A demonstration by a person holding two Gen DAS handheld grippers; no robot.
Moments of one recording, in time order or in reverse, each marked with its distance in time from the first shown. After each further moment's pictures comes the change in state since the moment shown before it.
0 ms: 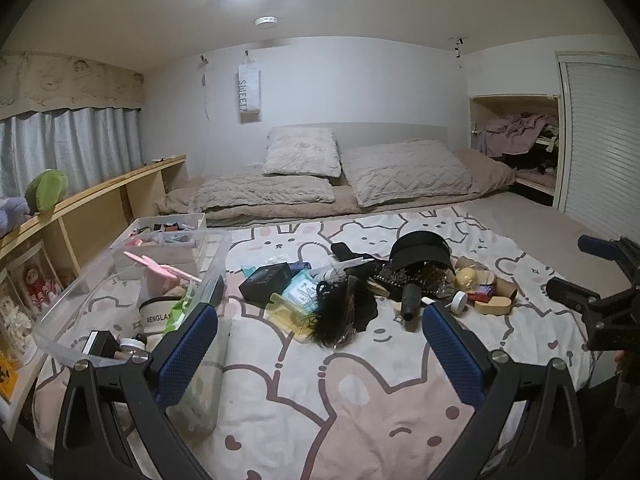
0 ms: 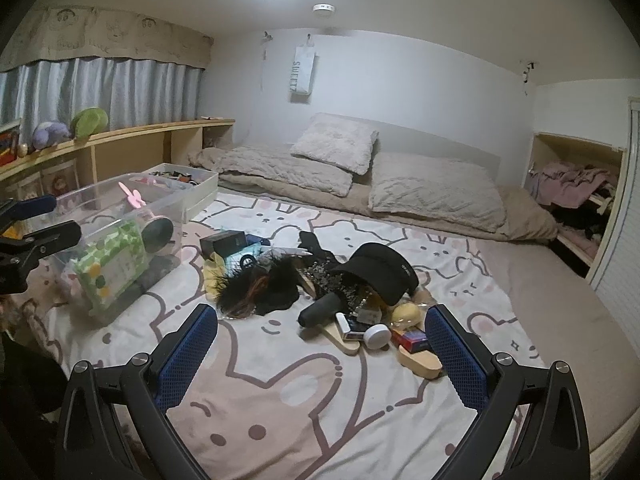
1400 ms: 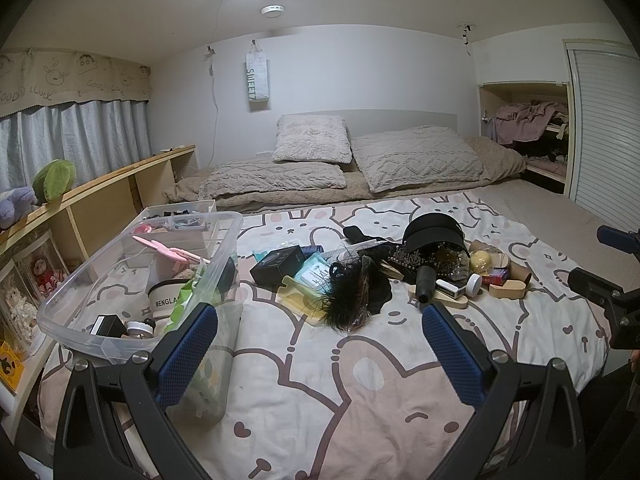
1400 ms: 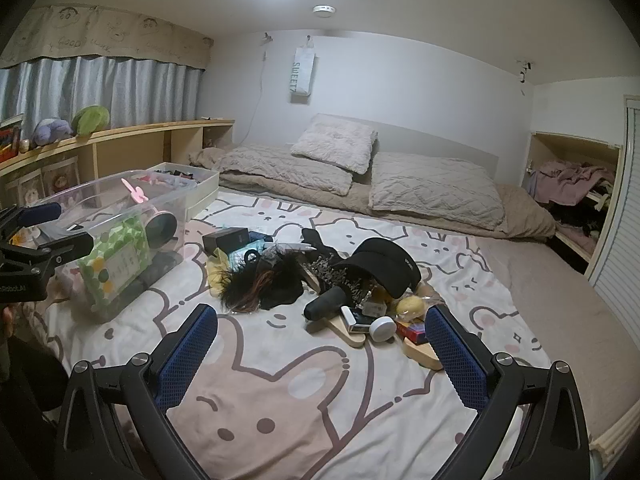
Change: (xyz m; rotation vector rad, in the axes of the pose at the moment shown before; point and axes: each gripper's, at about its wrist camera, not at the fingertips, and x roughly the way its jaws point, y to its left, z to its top) left arm 0.006 0.004 -0.025 0.009 0.030 0.061; right arm -0.005 0.018 -0.020 -0.003 -0.015 -0.015
